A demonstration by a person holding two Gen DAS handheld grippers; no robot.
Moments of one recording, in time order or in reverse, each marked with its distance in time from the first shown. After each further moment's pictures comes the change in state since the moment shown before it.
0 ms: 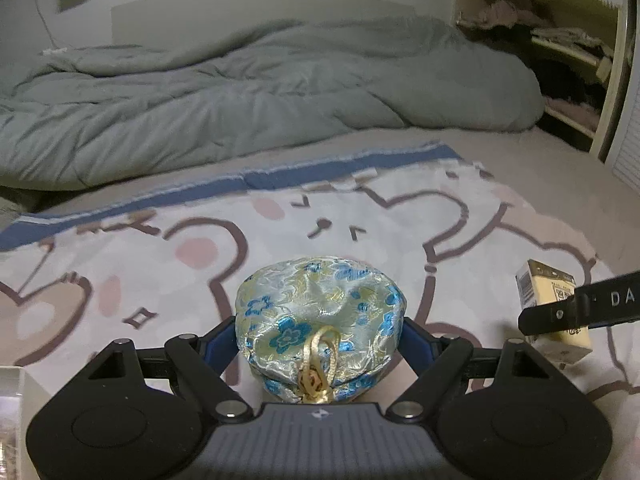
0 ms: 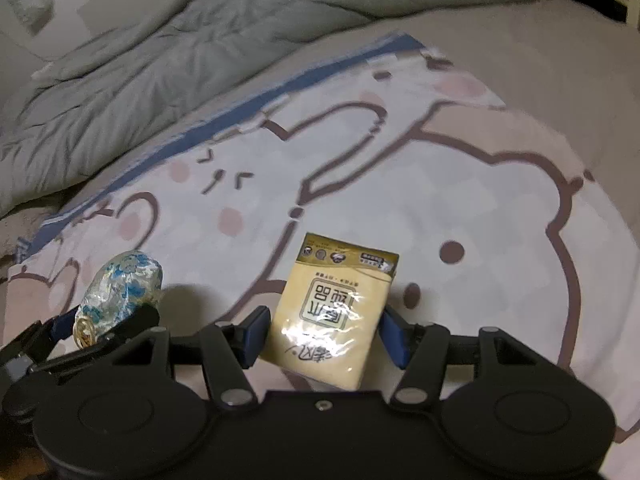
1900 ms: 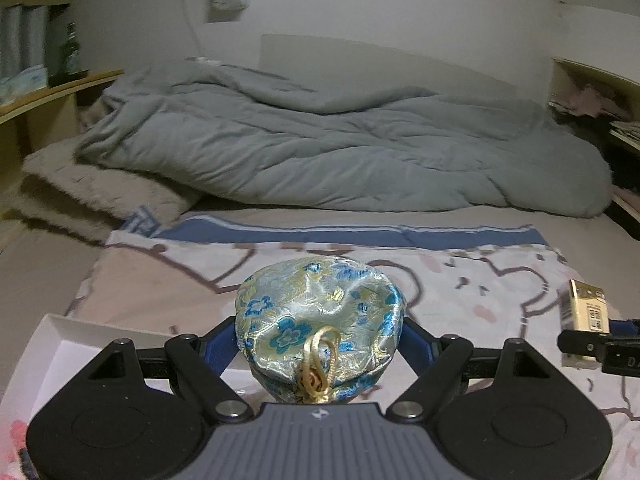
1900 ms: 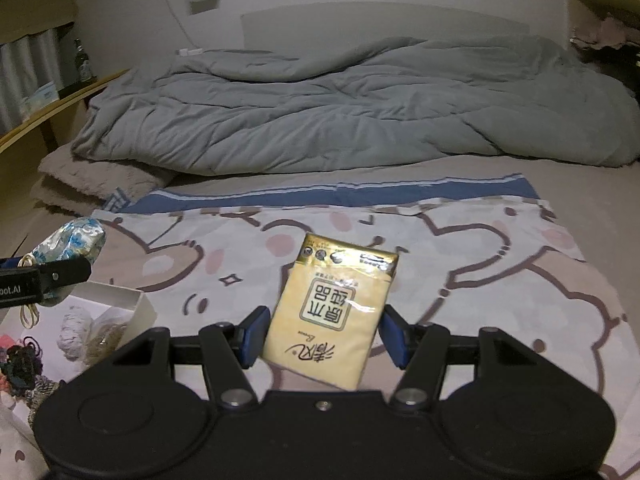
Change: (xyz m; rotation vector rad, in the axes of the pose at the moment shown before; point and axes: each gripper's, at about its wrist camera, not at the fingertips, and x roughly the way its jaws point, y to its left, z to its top) left arm -0.167 0.158 -0.011 -0.197 -0.096 0.199; right arm -0.084 0.145 -0.052 -0.372 -0.243 0.102
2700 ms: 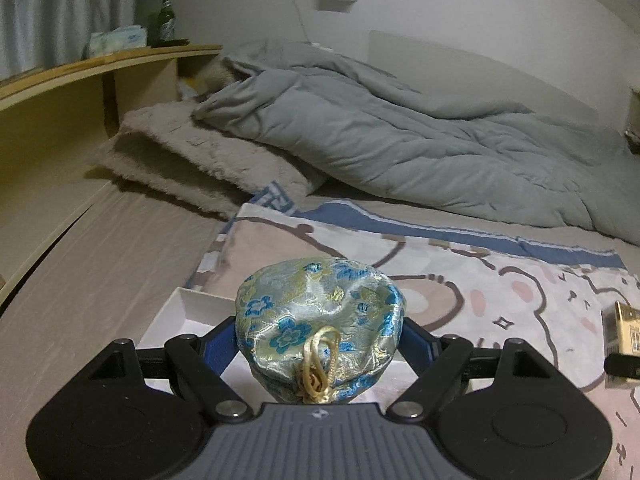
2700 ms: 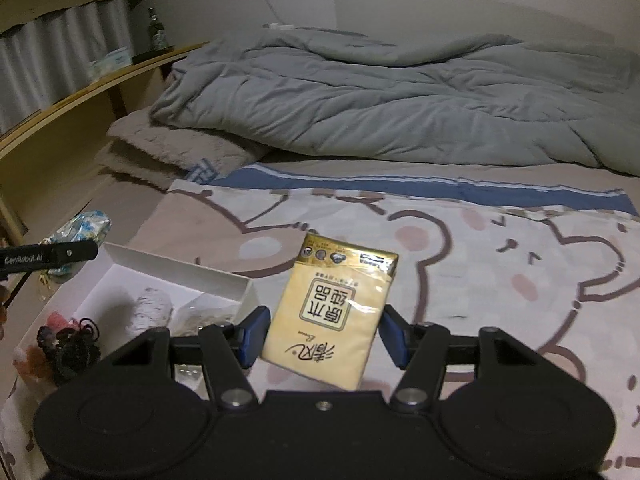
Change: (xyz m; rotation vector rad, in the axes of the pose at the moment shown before) left arm -0.001 0.157 -0.016 -0.115 0.007 0.159; right arm 0.039 0.108 -0.008 -0.096 0.026 0.185
